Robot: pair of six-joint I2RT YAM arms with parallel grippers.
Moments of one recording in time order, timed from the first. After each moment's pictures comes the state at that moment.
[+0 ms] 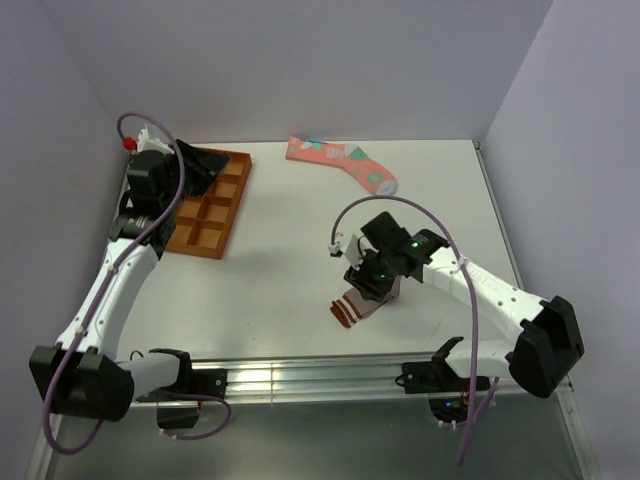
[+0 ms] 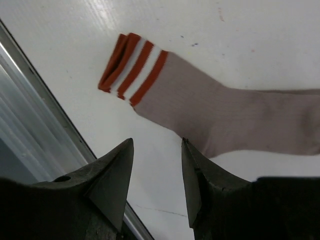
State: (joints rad) left arm -0.15 1.22 1.14 -0.13 0.14 -0.95; right arm 0.63 1.22 0.94 -0.86 -0.25 -0.42
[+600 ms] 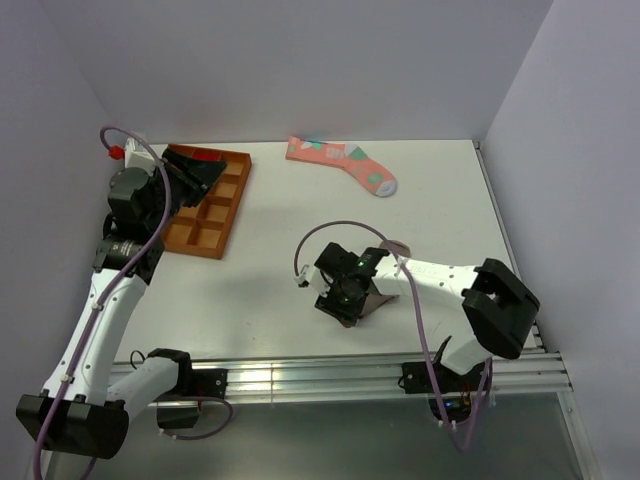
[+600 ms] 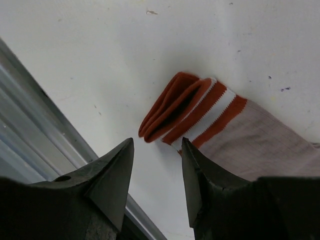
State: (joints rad) left arm -0.17 0.99 1.07 -0.15 0.19 -0.96; right arm 0.93 1.50 0.92 -0.72 -0.15 -0.21
